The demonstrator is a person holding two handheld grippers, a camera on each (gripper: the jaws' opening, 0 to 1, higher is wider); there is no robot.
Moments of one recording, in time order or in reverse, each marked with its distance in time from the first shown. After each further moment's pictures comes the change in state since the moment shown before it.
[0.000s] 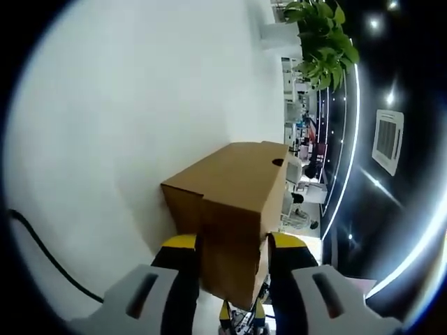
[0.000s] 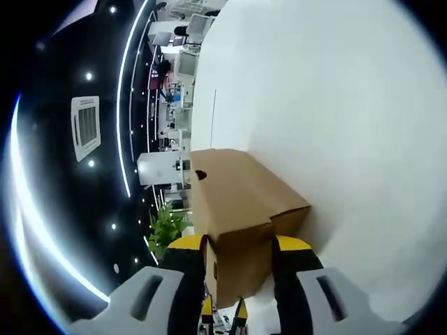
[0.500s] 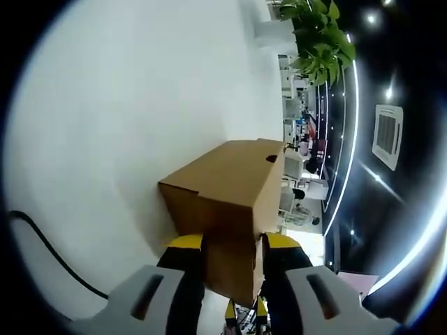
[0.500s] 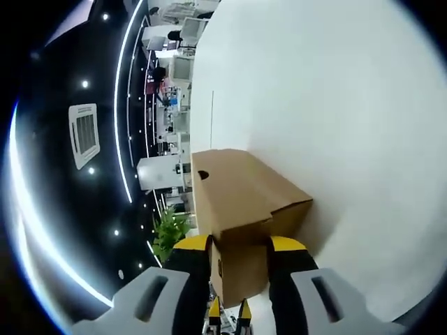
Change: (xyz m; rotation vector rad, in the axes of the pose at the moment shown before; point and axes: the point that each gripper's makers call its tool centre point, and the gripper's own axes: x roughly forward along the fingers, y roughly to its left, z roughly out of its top) left arm -0.008 -0.007 -0.002 0.027 0.011 0.008; right arm -0.006 0.006 -0.006 0.026 -0.004 -0.013
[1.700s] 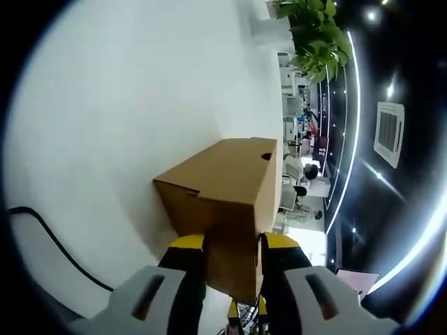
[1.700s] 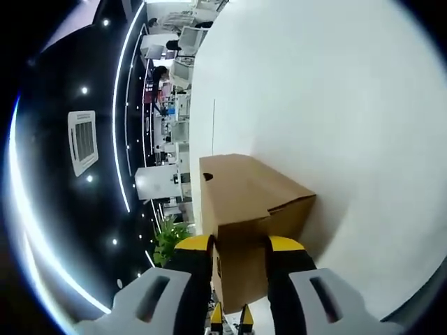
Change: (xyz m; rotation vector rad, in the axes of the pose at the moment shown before) left arm -0.004 -0.011 -0.001 0.003 0.018 0.011; right arm -0.007 0.015 -0.001 0.024 -0.070 -0.020
